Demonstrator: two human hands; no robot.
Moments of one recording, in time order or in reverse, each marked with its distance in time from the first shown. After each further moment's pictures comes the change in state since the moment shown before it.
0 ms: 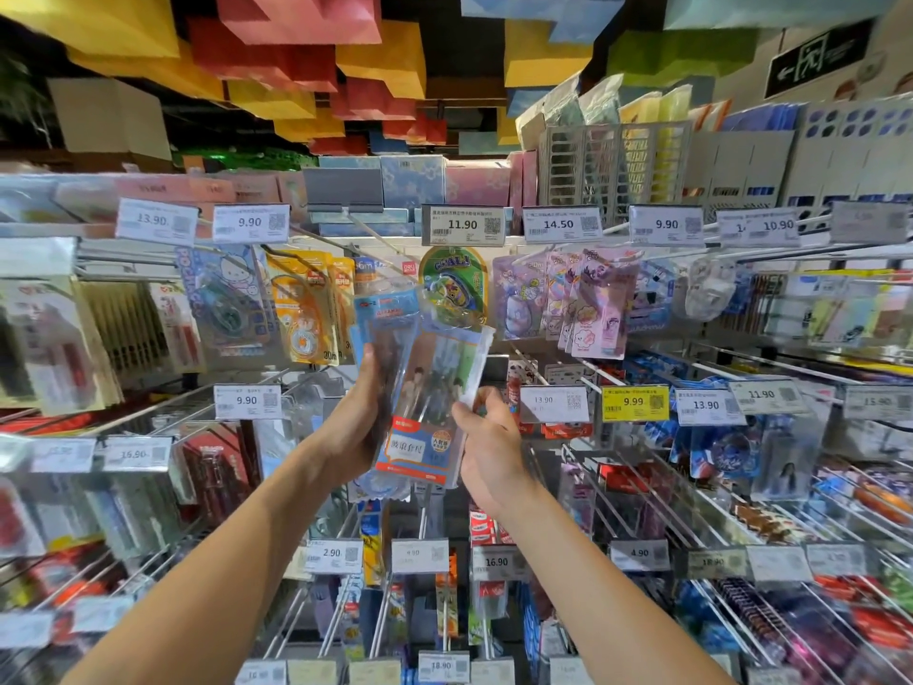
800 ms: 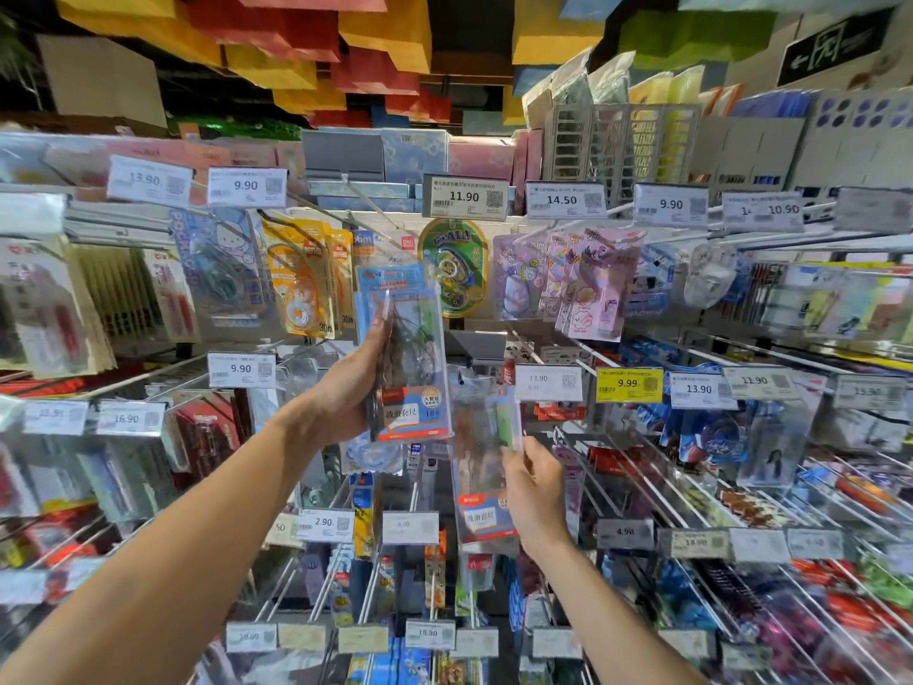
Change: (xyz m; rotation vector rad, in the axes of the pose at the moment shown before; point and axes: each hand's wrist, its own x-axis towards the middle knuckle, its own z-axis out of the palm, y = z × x) left_hand 0.004 0.008 -0.004 0.051 0.025 -0.067; right_hand -0.037 0.040 -0.083 -0.694 0.350 -0.125
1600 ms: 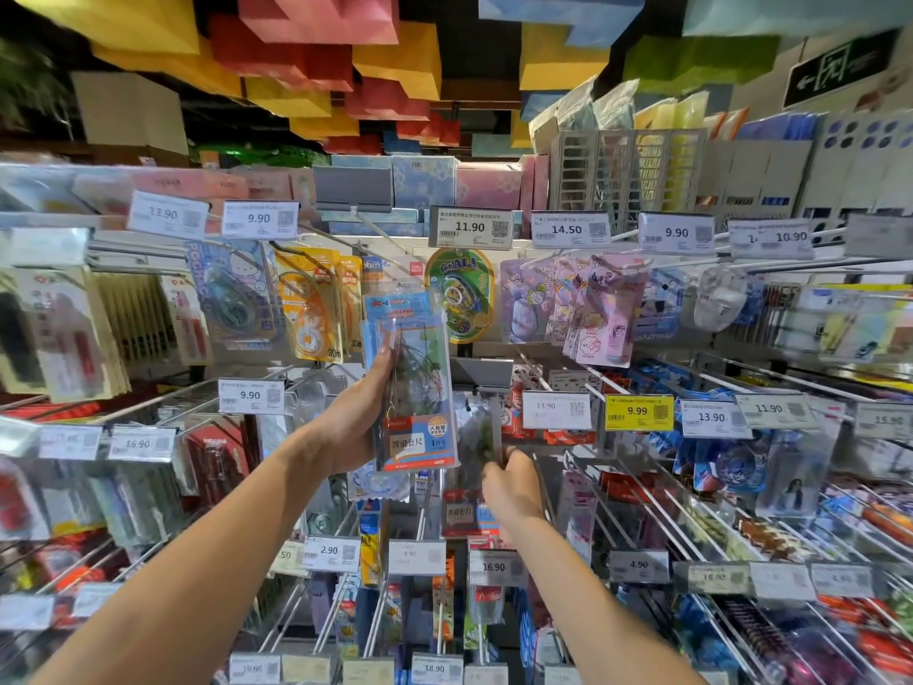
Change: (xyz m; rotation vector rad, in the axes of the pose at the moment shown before) left_hand 0.001 0.000 0.000 -0.074 -0.047 0.002; right_hand 0.027 -0.030 0.029 -0.090 -0.112 0.275
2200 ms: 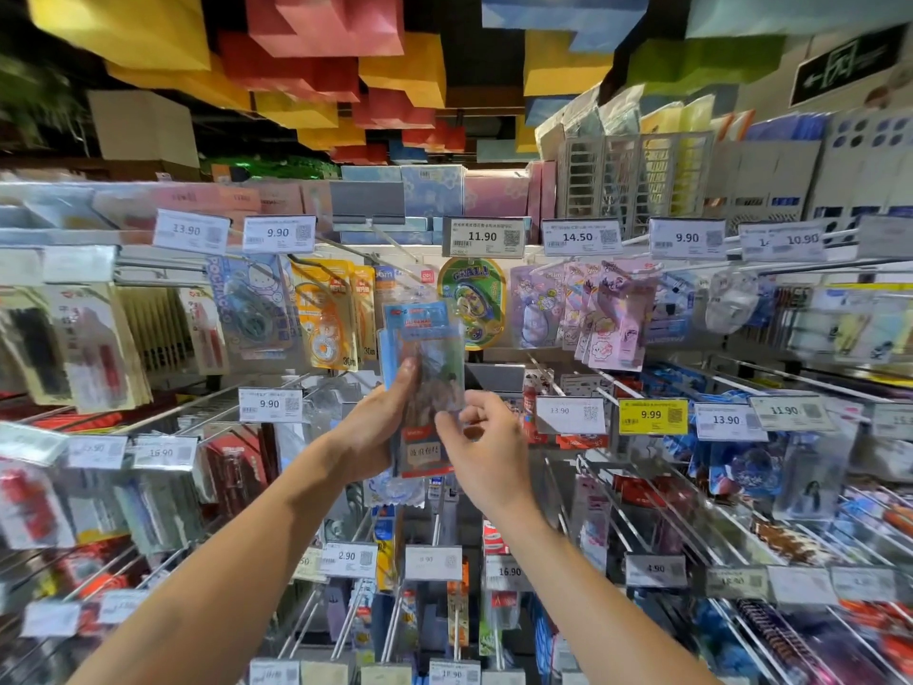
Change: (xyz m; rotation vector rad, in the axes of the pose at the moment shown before) left_hand 0.000 -0.005 -0.003 0.060 -0.050 0.054; right_hand -0.038 -0.060 0.020 -0.057 0.071 -0.597
